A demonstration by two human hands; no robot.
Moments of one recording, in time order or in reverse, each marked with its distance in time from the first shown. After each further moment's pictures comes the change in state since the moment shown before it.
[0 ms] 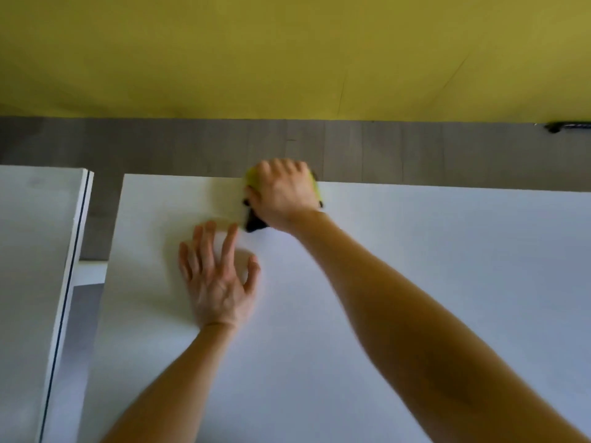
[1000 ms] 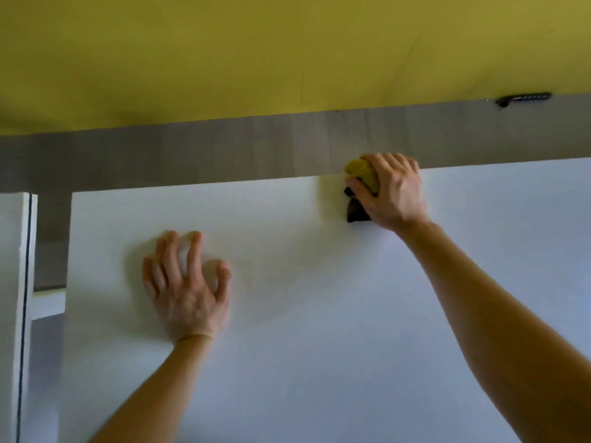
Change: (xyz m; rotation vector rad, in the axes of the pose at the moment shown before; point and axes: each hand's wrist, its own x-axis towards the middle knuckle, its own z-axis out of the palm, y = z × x) left_hand -0.001 -0.003 -0.002 -0.040 0.056 0.026; right_hand -0.119 0.195 -0.036 0.115 0.311 0.281
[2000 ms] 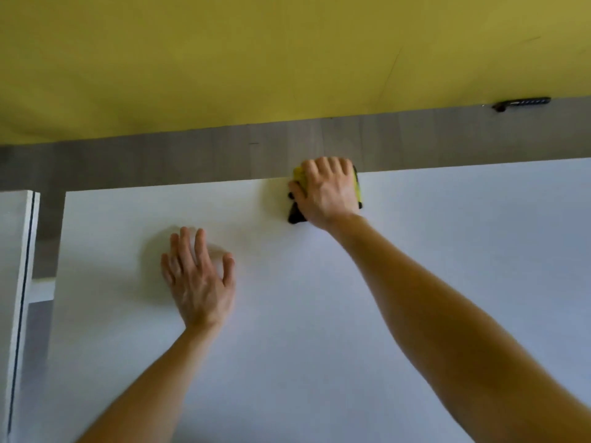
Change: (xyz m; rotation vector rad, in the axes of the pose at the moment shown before) left_hand -0.024 0.084 0.000 0.092 -0.136 -0.062; right_hand 0.005 -0.027 -0.003 -0.188 -0.148 -0.007
